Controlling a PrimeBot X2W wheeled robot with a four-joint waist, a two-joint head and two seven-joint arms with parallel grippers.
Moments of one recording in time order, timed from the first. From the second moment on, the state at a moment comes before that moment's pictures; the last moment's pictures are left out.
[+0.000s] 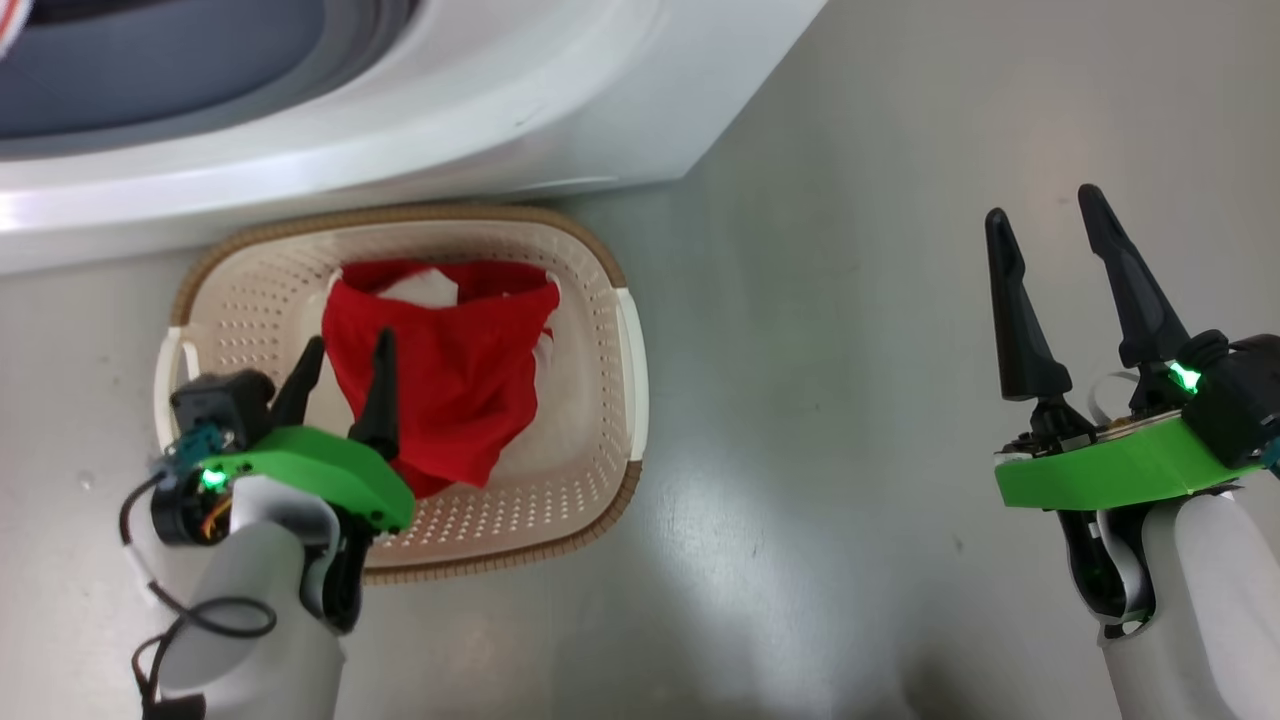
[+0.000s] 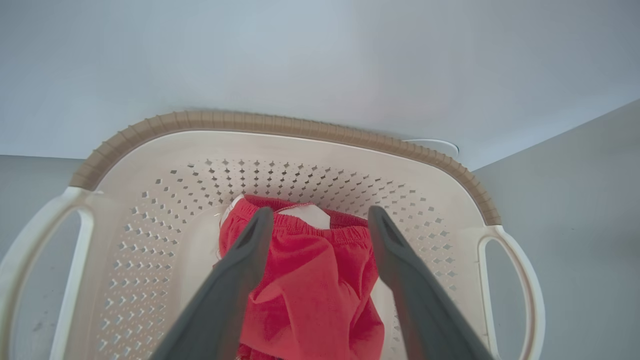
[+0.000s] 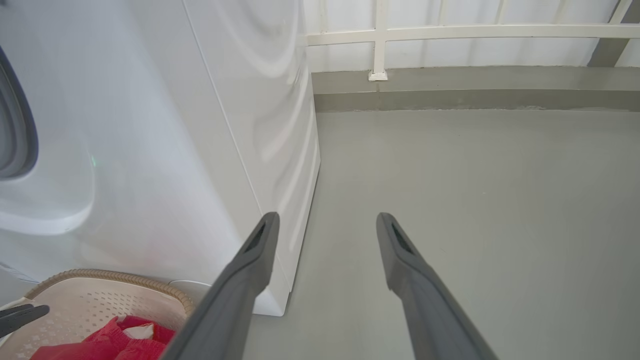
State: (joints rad) left arm -0.69 0.03 -0.06 0.92 -0.37 -0.13 -0.26; right arm -0.33 -0.09 0.01 0.09 0.25 0.13 -0.26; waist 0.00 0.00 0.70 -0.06
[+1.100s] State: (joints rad) left arm -0.31 0.04 0.07 0.45 -0.27 -0.13 -0.26; right arm -0.16 -0.10 -0.01 0.17 0.26 0.13 -0.26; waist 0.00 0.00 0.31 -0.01
